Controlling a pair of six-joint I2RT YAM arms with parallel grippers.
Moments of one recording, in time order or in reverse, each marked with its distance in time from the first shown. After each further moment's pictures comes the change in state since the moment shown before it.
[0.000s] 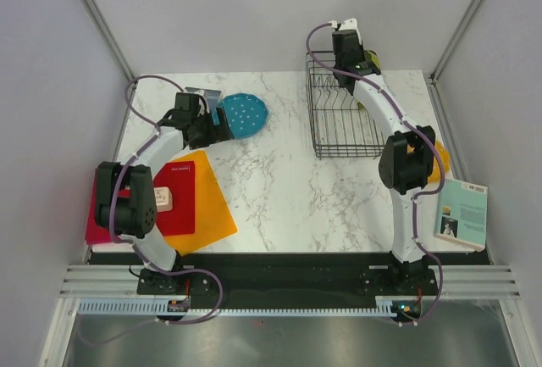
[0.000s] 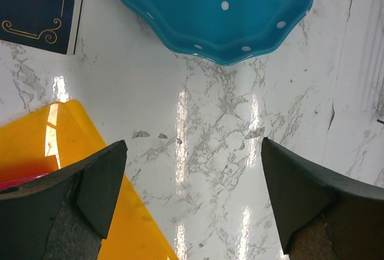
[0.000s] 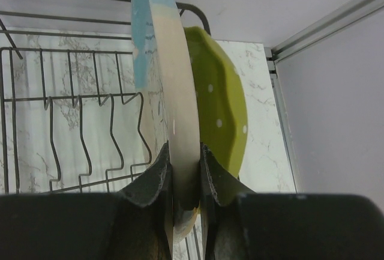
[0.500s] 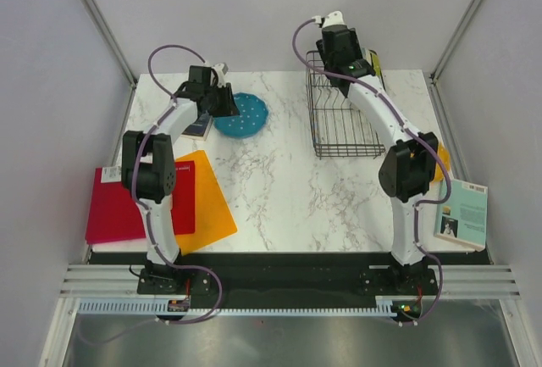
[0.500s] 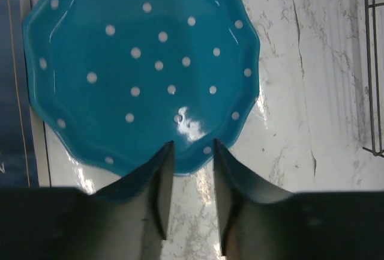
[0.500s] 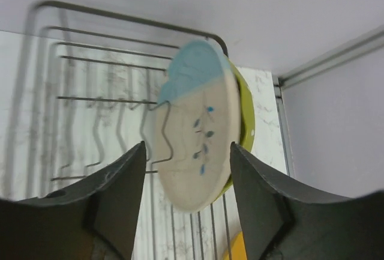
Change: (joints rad) left arm -0.013 0.315 0.381 -0.009 0.132 0.155; right arm 0.048 -0.030 0.007 0.003 -0.043 -0.038
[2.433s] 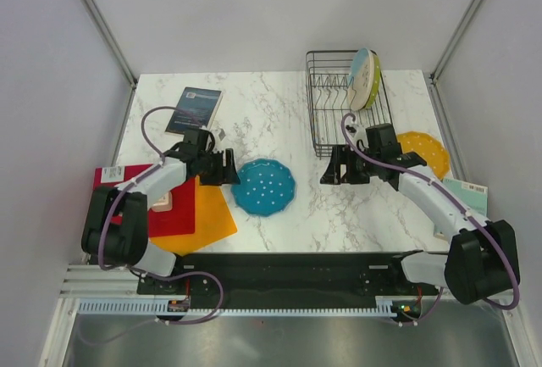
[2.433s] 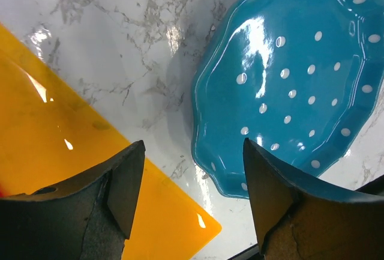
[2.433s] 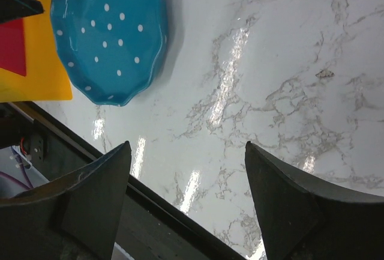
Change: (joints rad) left arm -0.076 -0.534 -0.731 -0.027 -0.005 -0.055; right arm -0.050 -0.922 -1.313 -0.051 -1.059 0.499
